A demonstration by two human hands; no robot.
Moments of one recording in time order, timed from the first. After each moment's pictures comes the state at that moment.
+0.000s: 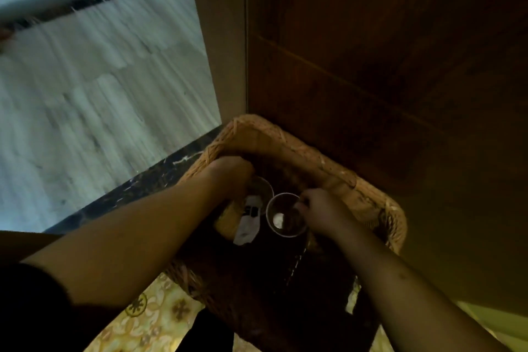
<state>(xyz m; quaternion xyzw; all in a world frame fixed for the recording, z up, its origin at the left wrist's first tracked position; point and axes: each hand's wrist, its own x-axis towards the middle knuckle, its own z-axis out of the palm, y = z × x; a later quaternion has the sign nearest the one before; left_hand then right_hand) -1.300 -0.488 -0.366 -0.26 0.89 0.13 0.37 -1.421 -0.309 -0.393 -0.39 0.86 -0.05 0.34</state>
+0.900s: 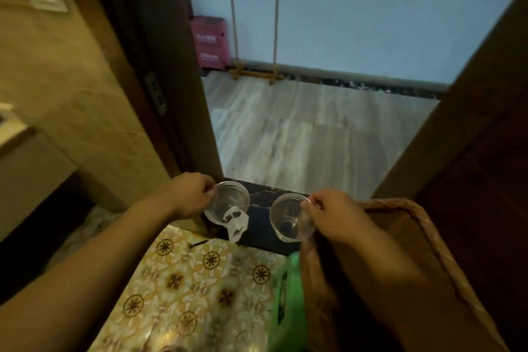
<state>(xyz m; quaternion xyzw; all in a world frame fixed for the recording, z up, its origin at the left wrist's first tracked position) -0.920 -0.316 -0.212 -0.74 0.64 0.20 -0.01 -1.217 -0.358 -0.223 -0.75 0.57 -0.07 0.32</state>
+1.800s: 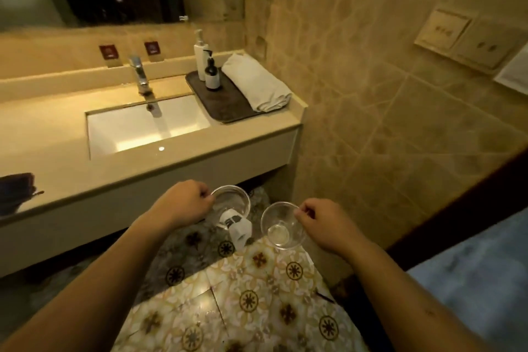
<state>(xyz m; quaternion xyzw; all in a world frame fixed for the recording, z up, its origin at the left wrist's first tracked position) -0.410 0.030 -0.219 -0.94 0.23 0.17 -0.19 -0.575 -0.208 -0.217 -0.92 0.23 0.04 0.30</state>
